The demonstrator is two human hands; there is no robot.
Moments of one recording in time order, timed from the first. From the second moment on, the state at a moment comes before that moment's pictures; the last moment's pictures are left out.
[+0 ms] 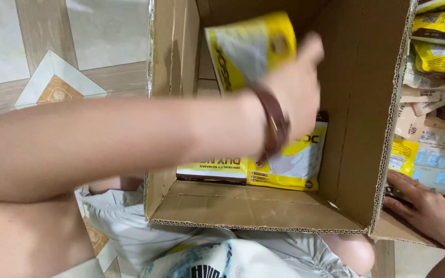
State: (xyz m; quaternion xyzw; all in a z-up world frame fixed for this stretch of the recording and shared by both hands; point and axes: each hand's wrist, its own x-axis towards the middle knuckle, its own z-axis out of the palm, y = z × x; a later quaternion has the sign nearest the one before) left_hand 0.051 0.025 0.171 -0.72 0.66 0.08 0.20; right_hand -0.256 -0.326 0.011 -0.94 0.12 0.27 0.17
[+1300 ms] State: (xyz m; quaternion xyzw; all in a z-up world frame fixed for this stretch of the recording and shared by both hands) left_hand 0.091 0.168 0.055 -0.59 0.14 0.06 -0.79; right_hand 0.001 -0.069 0.052 -0.79 0.14 0.41 0.44
